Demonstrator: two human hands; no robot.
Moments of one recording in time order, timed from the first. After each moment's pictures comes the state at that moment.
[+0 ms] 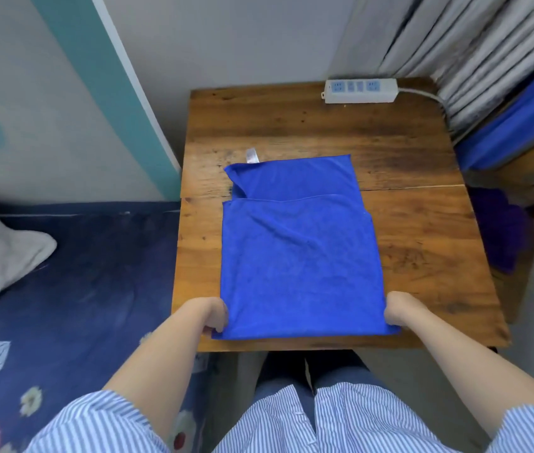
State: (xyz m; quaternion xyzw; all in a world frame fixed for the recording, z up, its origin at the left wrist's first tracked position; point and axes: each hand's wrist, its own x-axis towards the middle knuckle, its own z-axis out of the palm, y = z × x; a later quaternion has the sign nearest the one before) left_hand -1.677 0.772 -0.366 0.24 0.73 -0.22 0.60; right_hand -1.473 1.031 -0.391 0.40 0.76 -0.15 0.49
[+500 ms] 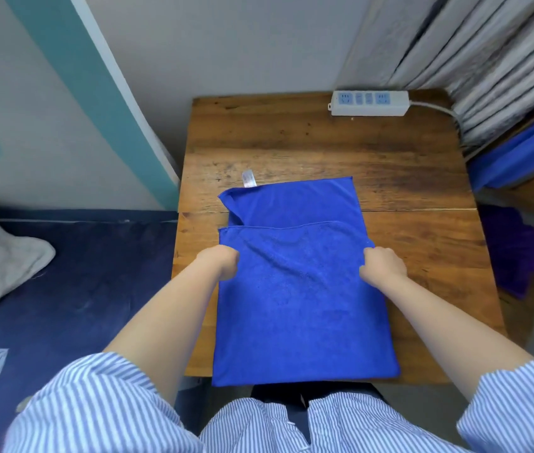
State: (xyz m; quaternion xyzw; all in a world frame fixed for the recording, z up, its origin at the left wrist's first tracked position) left_hand -1.753 0.856 -0.354 0.31 0.83 -0.18 0.43; right_hand -1.576 1.074 -0.374 0.37 0.87 -0.12 0.31
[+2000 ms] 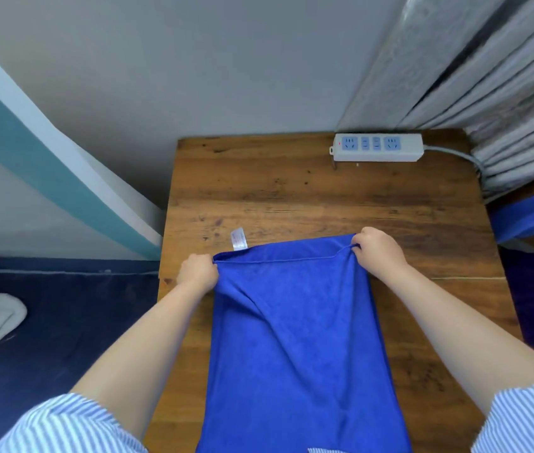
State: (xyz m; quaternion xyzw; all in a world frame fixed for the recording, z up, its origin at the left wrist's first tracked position) left_hand -1.862 0.915 -0.395 0.10 0.94 0.01 0.34; right_hand -1.708 1.176 -0.391 0.27 0.93 -0.18 0.17
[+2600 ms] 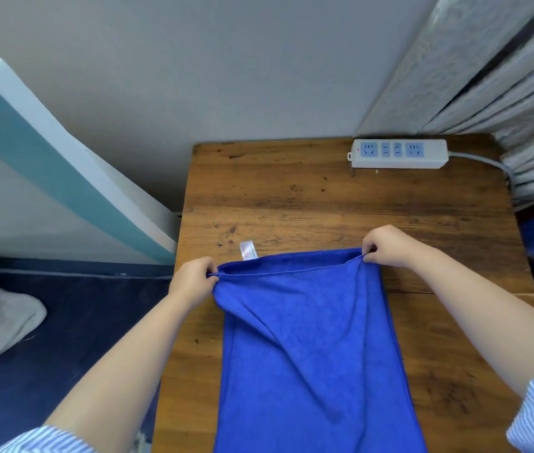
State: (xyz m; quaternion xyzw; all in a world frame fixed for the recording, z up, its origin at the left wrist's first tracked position) left_hand -1.875 0.885 -0.381 0.14 0.94 0.11 0.30; right_hand -1.744 1.199 -0.376 0.17 0.91 -0.21 0.31
